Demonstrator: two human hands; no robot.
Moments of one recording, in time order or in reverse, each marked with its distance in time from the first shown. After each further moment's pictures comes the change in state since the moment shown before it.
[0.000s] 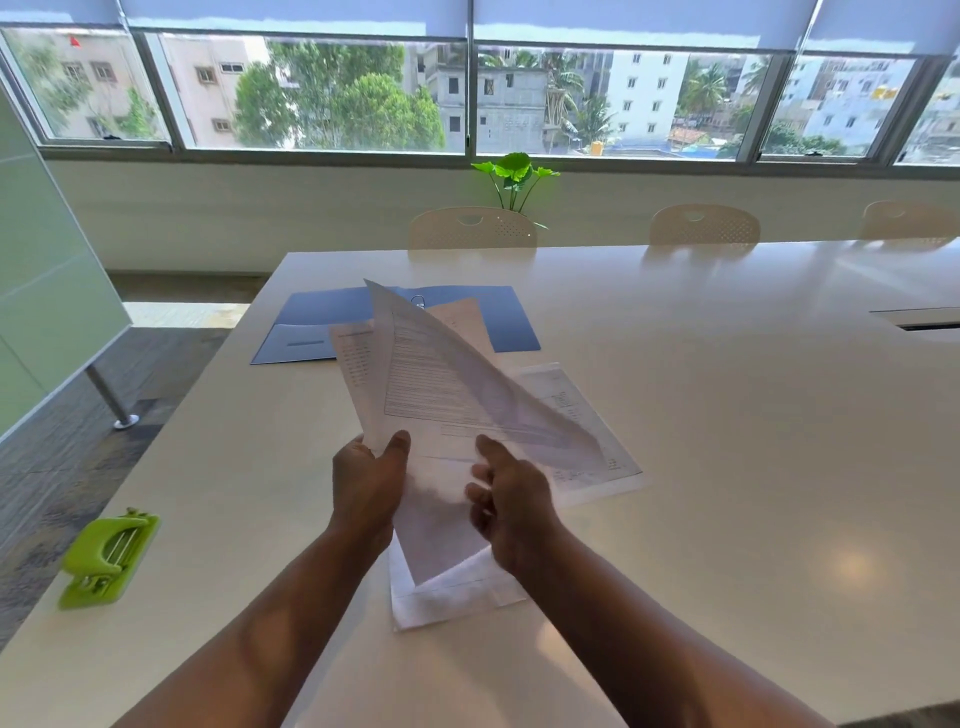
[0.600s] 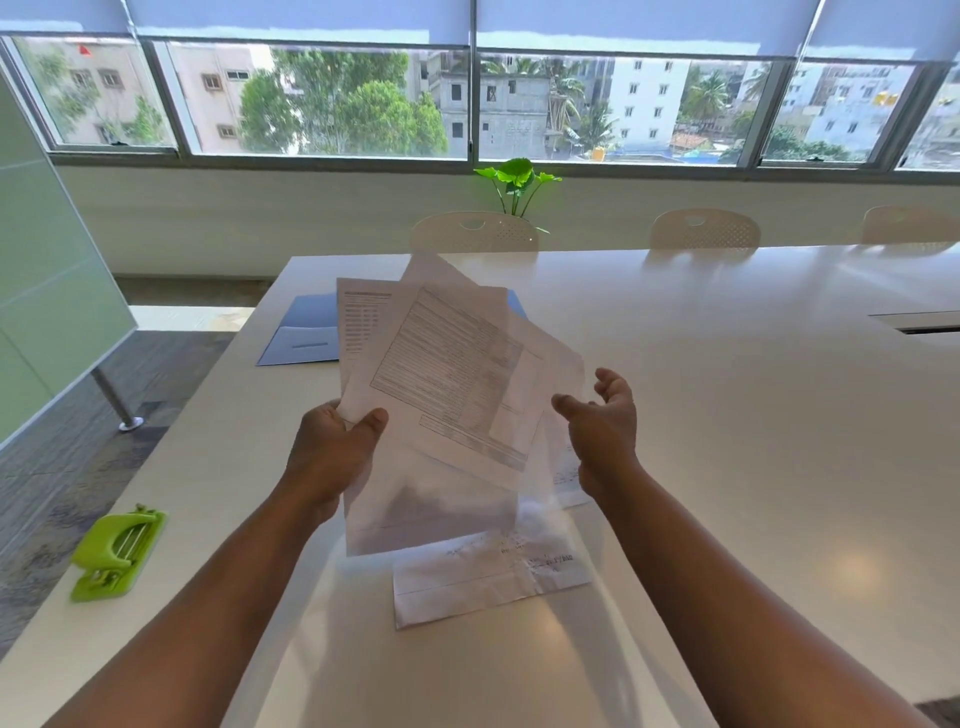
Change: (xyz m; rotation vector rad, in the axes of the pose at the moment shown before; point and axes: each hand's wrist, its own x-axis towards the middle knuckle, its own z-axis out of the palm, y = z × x) left_hand 0.027 0.037 -0.039 0.252 -0.091 0.093; right_hand -0.017 -0.106 -0.032 -0.239 0.198 -0.512
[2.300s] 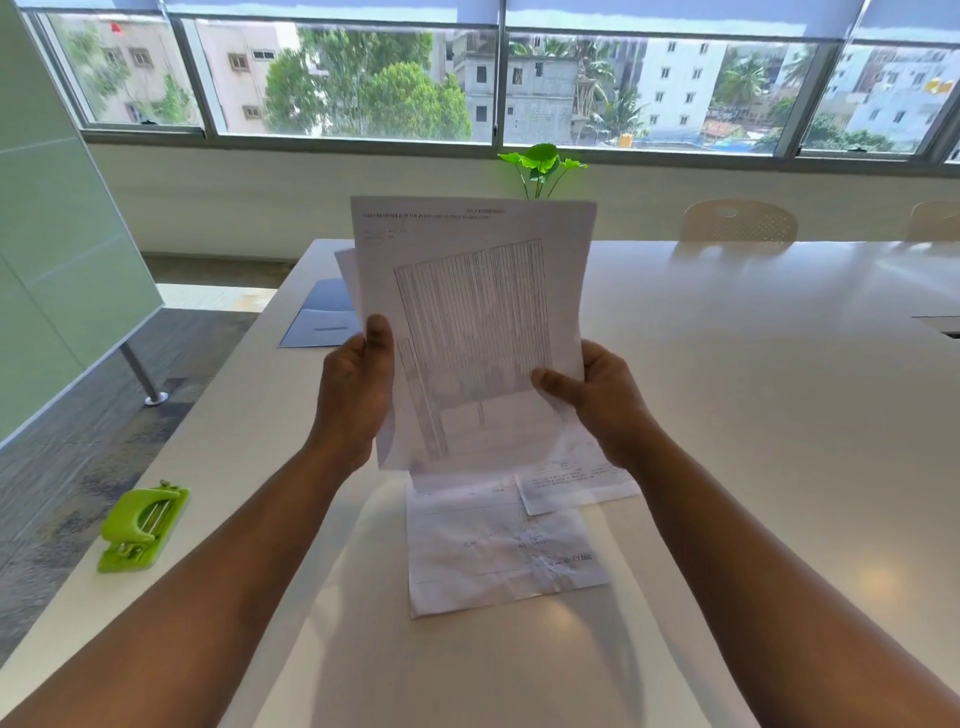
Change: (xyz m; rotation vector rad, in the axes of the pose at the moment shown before) left_hand 0.002 0.044 0.011 -0.074 0.018 0.258; right_hand 0.014 -0.017 0.015 -0.199 -0.519 -0.187
